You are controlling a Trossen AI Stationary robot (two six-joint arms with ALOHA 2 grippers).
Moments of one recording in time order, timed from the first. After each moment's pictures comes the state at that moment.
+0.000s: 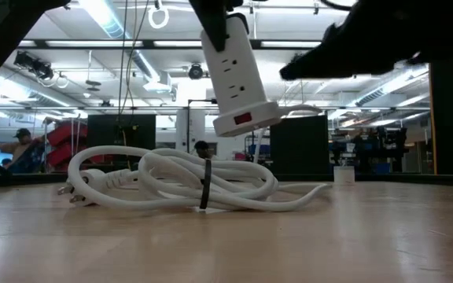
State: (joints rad) left arm -0.03 2.13 2.35 -1.57 -0.03 0.19; right arm 0.55 1.67 0.70 0.57 0.69 -0.03
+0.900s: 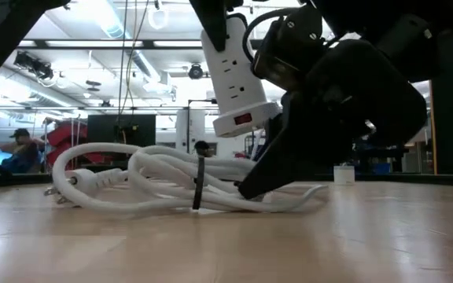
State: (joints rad) left arm -0.03 2.13 2.35 -1.57 -0.03 0.18; right arm 0.40 1.95 0.95 0.27 0.21 0.27
